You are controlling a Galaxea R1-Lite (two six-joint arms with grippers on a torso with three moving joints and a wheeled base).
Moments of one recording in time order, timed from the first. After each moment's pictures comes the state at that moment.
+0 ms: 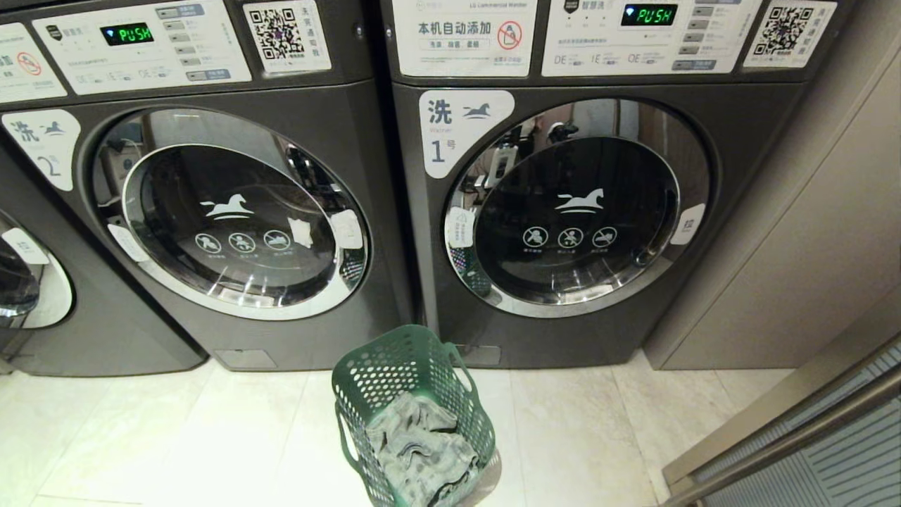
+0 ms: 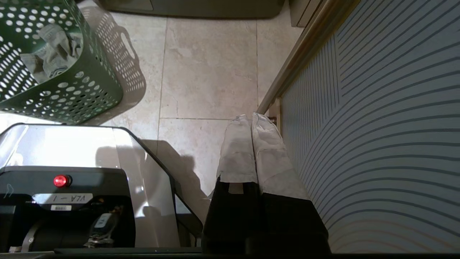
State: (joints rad) left arm 0.00 0.00 0.00 0.02 -0.01 0.06; right arm -0.09 0.28 -0.08 0.20 0.04 -0.09
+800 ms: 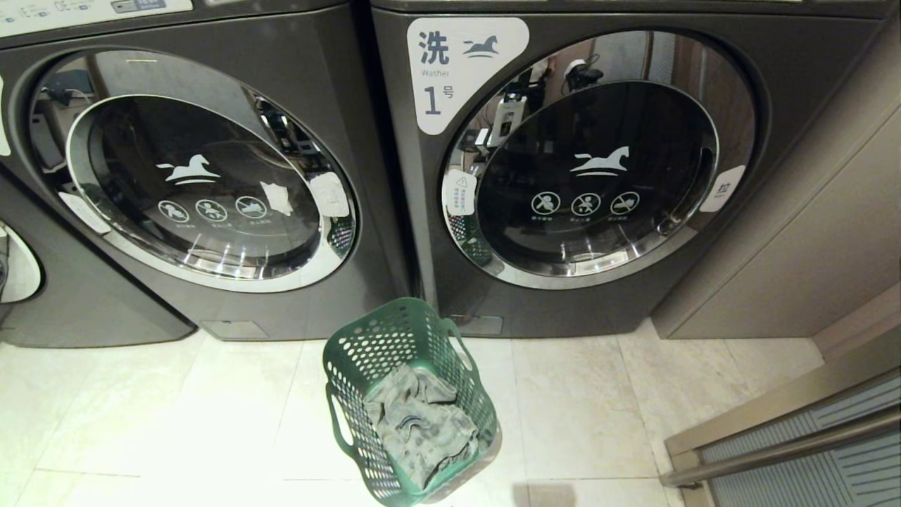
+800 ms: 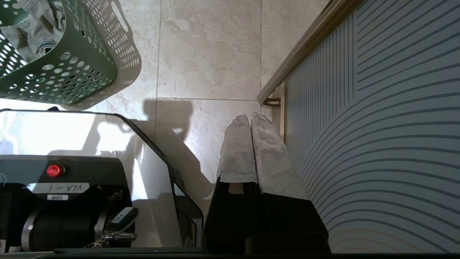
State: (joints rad) left arm 0.00 0.00 0.00 0.02 0.00 0.06; right arm -0.09 0.28 -0.08 0.20 0.04 -0.09
